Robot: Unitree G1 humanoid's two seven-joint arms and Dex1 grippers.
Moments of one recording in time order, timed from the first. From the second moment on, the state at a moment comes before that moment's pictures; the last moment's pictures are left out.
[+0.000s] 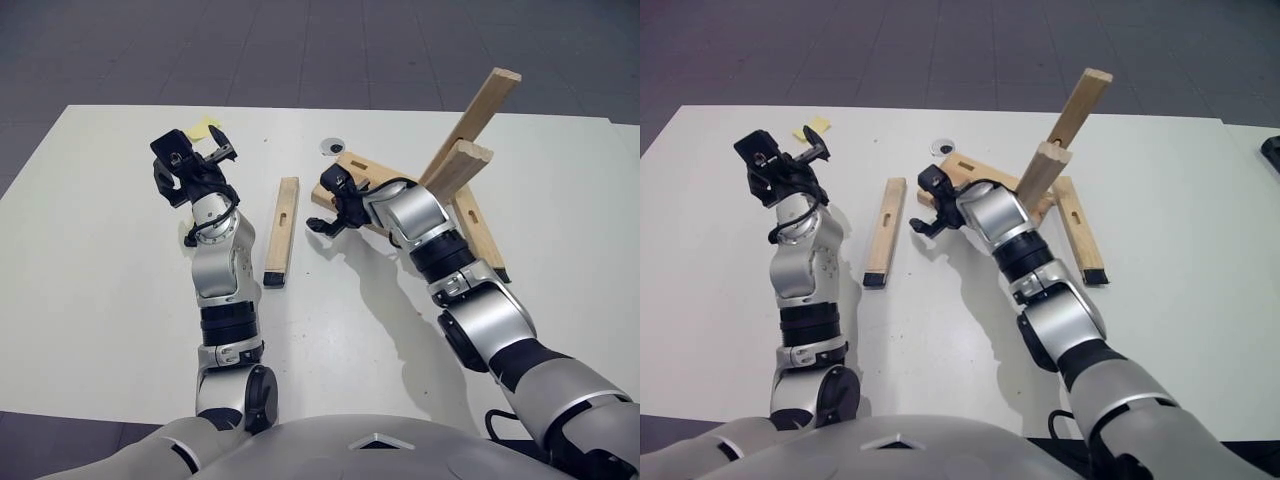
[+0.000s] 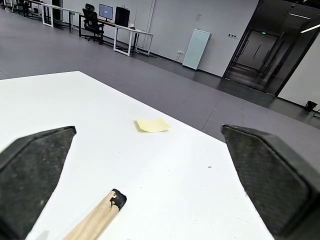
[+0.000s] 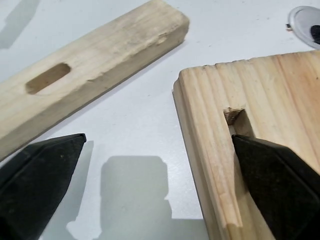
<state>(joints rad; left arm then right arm) -0.42 -0.14 0.24 -0.05 -0.02 0.31 0.45 -0.86 -0.12 0.39 0.50 0.08 0.93 0.60</state>
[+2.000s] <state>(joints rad) -0.37 -0.13 0.23 -0.06 -0.02 0.31 0.48 -0.66 -0.92 0.61 -0.14 -0.15 0.05 1.21</state>
